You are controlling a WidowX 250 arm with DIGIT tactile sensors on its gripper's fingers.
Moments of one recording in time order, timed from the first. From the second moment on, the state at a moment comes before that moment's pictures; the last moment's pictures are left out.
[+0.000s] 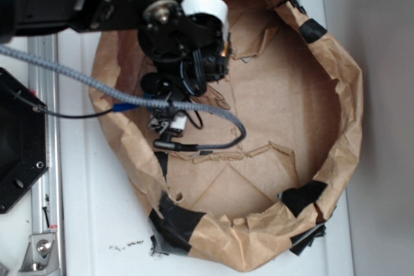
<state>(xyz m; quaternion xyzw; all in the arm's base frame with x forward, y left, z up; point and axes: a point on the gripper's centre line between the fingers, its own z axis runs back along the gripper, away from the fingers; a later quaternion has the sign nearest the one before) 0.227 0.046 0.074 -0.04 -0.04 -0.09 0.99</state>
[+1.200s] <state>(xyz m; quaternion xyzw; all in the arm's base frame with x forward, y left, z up) 0.195 0.053 0.022 -0.09 0.06 0.02 0.99</state>
